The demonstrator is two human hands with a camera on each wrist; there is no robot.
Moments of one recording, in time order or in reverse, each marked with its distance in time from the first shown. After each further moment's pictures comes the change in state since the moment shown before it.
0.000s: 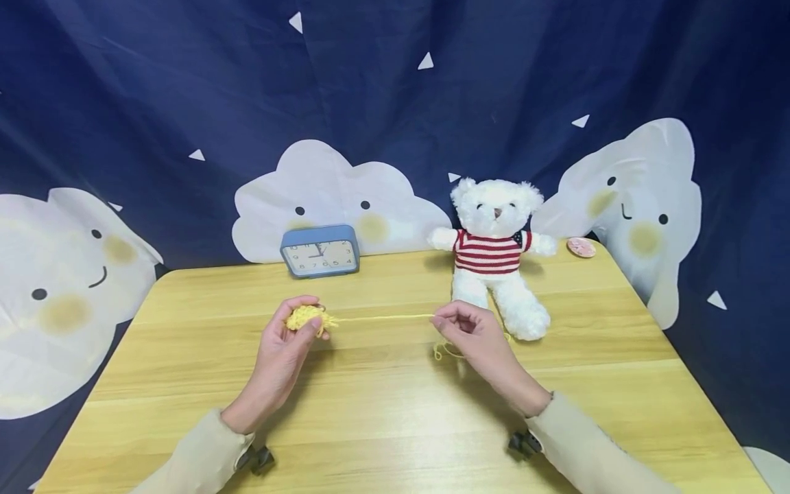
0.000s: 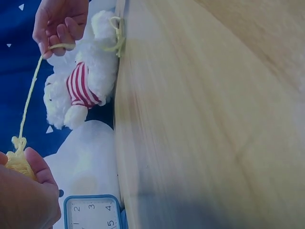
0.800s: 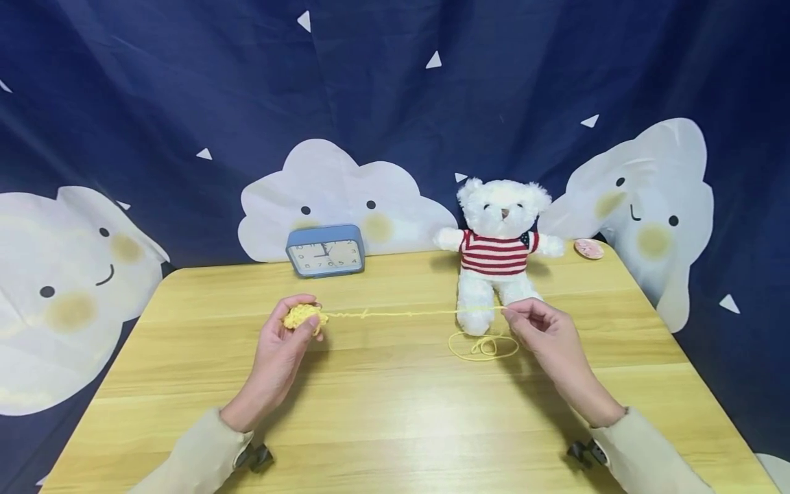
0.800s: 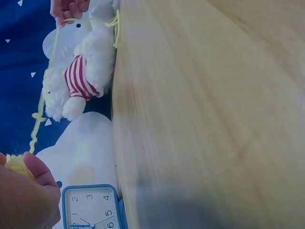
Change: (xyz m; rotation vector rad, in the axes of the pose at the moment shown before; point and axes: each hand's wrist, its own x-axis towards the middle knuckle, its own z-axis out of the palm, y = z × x) left_hand 0.003 0.002 -0.013 0.034 0.014 0.023; right_hand -0.018 0.007 -0.072 0.050 0.197 0.026
